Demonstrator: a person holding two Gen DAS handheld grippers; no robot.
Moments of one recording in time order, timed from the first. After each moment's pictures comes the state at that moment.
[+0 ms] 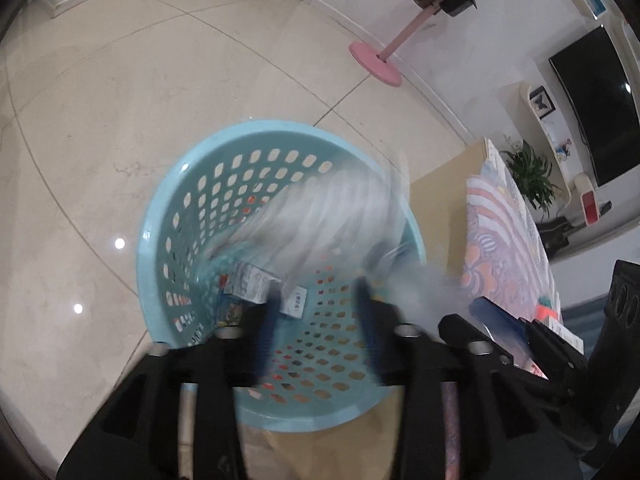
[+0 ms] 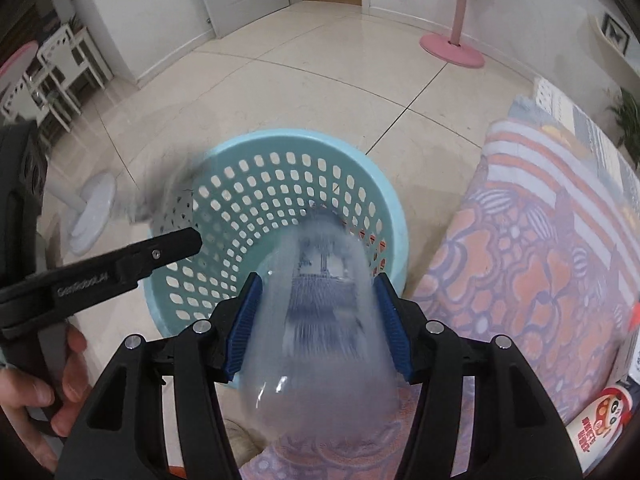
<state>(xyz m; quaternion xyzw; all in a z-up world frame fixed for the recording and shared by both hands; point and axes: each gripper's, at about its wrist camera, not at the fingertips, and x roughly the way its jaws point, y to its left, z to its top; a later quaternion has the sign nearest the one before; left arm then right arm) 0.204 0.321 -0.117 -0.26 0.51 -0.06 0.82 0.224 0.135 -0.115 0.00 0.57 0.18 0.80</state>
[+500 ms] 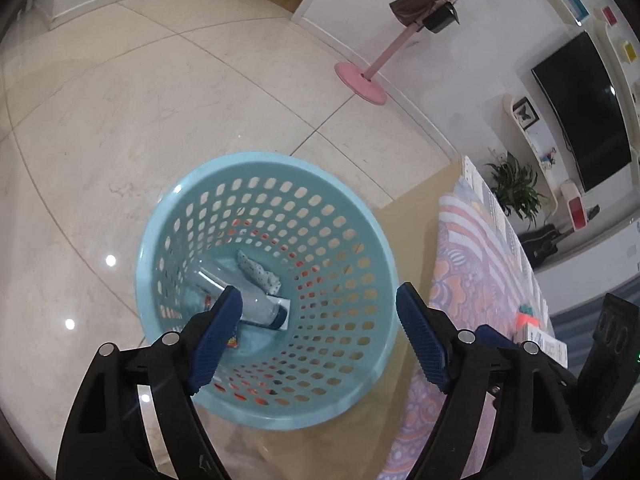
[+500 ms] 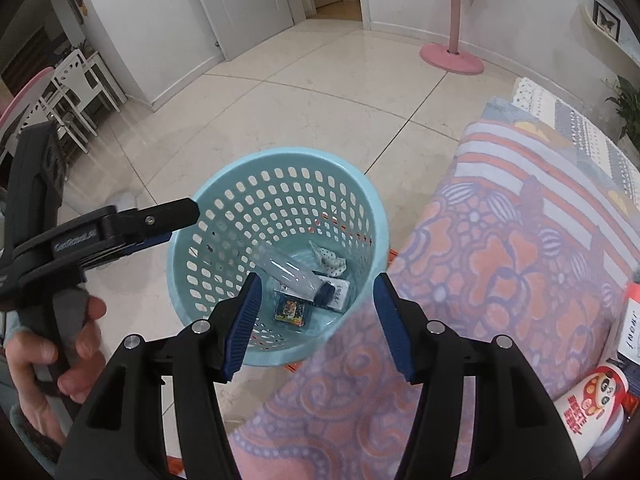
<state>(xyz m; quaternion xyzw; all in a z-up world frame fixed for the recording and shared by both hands) 0.196 0.309 -0.089 -0.26 0.48 -0.07 0.84 0.200 0.092 -0.083 0.03 0.54 0.20 0.82</state>
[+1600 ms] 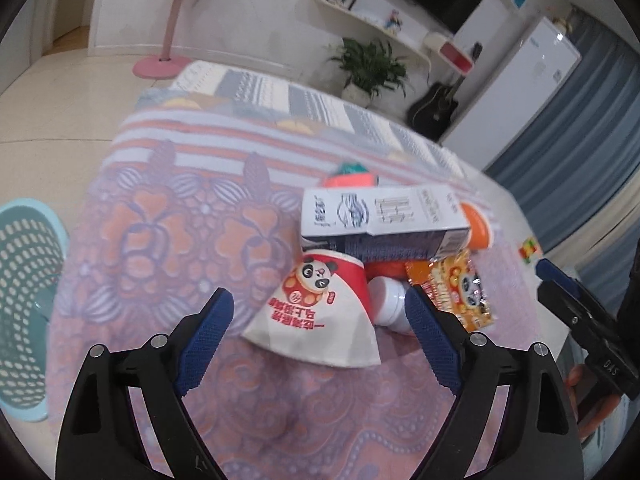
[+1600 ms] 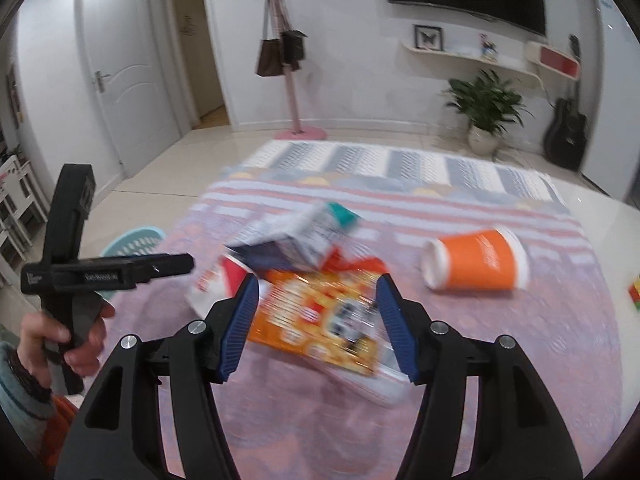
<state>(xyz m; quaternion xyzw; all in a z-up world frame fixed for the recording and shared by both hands) 0.148 -0.016 -0.067 -0.06 0.47 -0.32 0.82 0.007 -0.238 -0.004 0.09 0.40 -0.01 0.91</state>
